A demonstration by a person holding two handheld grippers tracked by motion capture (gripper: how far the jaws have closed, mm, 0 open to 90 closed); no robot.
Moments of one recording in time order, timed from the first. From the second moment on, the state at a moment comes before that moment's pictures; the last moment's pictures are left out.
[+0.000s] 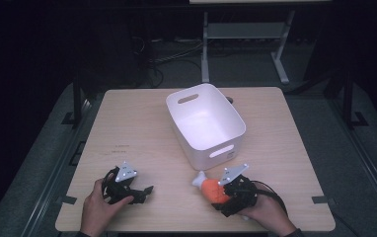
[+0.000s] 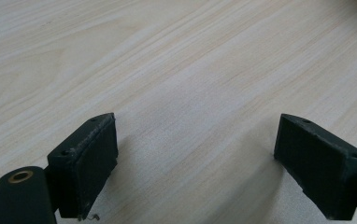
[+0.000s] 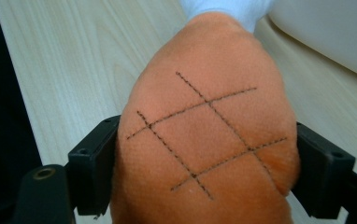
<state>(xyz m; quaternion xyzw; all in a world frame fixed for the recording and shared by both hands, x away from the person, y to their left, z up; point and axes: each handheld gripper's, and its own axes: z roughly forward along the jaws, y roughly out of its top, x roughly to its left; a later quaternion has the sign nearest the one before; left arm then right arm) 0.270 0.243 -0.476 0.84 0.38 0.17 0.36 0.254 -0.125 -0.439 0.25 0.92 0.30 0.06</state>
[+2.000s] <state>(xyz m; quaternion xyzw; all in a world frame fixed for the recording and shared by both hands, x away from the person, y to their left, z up) 0.270 0.243 -0.476 0.84 0.38 0.17 0.36 0.286 -0.253 -0.415 0.40 0.86 0.30 0.13</state>
